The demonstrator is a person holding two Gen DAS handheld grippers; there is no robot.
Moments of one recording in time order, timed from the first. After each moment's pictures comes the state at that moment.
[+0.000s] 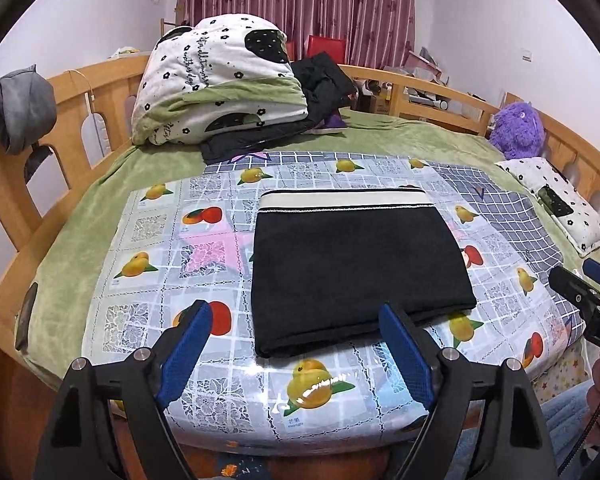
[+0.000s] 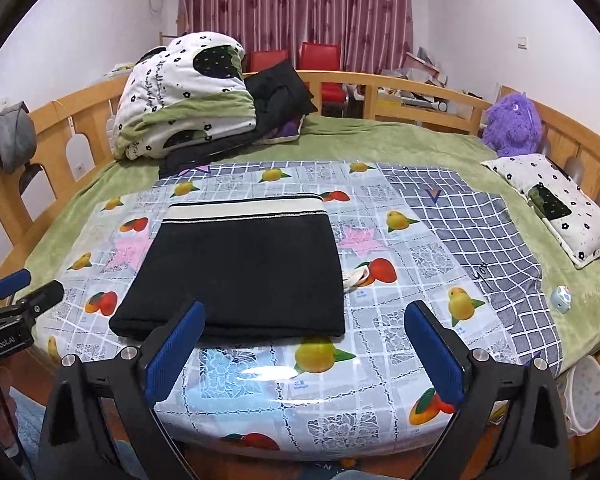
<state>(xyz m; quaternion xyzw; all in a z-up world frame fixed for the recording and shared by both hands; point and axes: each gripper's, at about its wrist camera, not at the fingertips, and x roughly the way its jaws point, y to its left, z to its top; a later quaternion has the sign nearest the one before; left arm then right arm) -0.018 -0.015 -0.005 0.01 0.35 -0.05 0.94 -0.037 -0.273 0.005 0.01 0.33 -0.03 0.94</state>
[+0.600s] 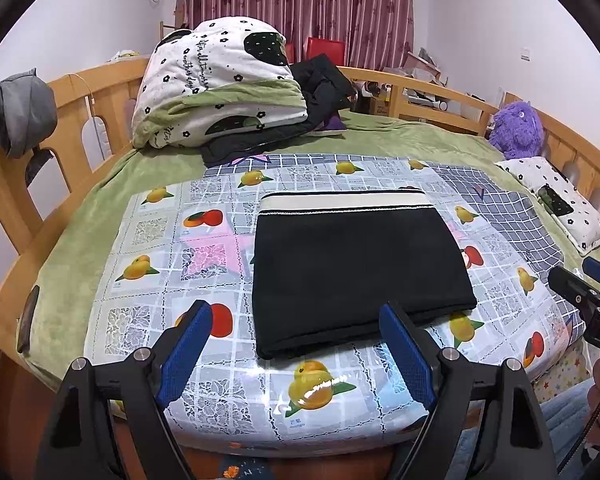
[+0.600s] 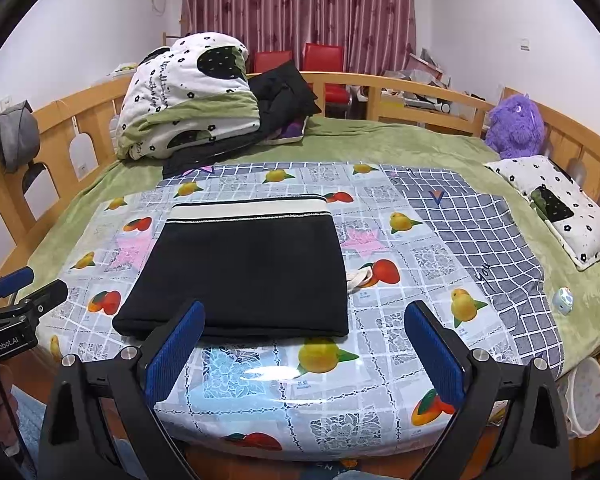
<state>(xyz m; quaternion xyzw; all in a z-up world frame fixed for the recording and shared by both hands) -0.018 -0.015 -0.004 0.01 0.35 -0.05 0.94 -0.037 -0.271 0.005 0.01 0.33 -0.03 0.94</state>
